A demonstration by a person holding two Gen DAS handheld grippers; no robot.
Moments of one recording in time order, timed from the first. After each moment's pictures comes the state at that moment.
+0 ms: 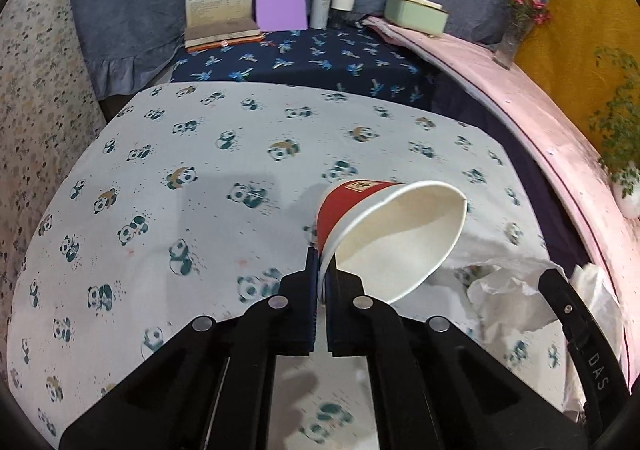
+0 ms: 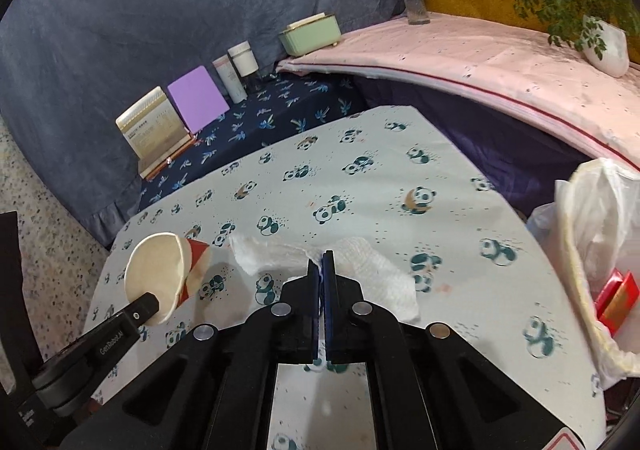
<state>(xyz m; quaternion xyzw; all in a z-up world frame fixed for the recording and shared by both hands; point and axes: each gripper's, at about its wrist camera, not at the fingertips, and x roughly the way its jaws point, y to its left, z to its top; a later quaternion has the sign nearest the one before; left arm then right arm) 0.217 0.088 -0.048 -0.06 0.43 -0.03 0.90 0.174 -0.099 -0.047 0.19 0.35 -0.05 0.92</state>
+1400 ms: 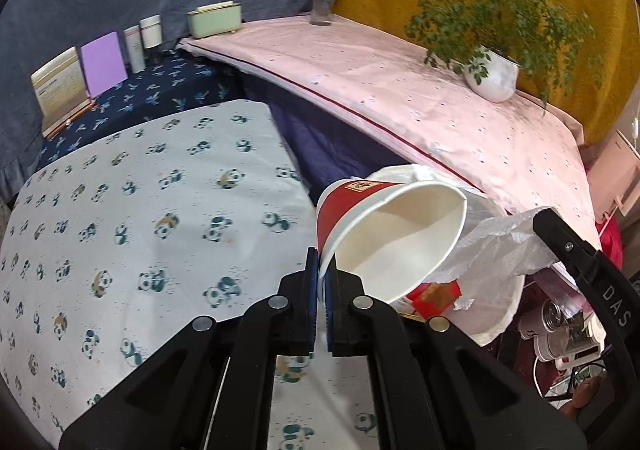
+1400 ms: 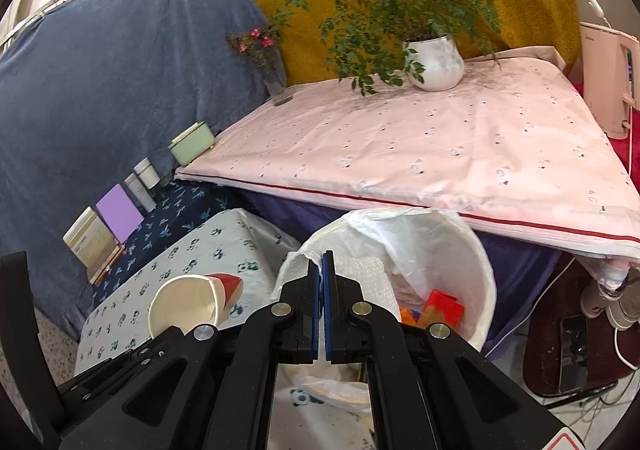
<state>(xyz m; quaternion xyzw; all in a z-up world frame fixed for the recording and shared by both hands) 0.099 -0.155 -0.009 0.06 0.41 -0.24 0.88 0.004 -0.309 0.003 0.26 0.25 -0.22 0.91</state>
